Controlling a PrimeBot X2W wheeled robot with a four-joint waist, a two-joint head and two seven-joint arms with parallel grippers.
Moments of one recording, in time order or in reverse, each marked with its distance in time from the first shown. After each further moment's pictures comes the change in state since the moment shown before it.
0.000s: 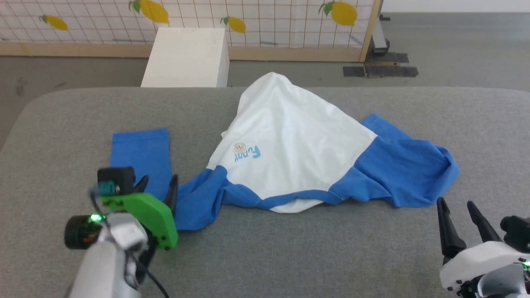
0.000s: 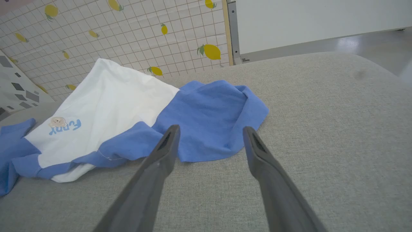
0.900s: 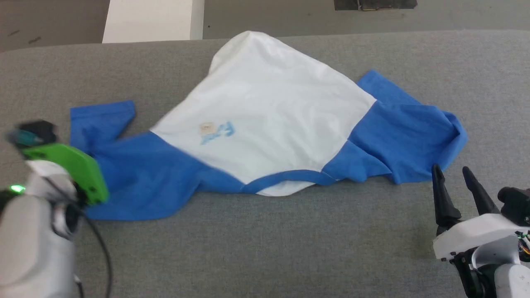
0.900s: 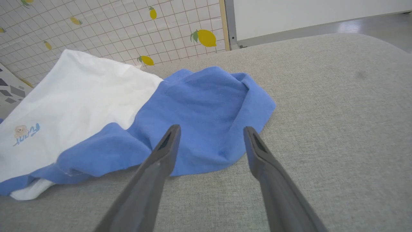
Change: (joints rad) left arm -0.234 0.199 0.086 0.197 -0.098 0.077 0.303; right arm -0.116 0.000 0.032 0.012 0.001 0.000 -0.037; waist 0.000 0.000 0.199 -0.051
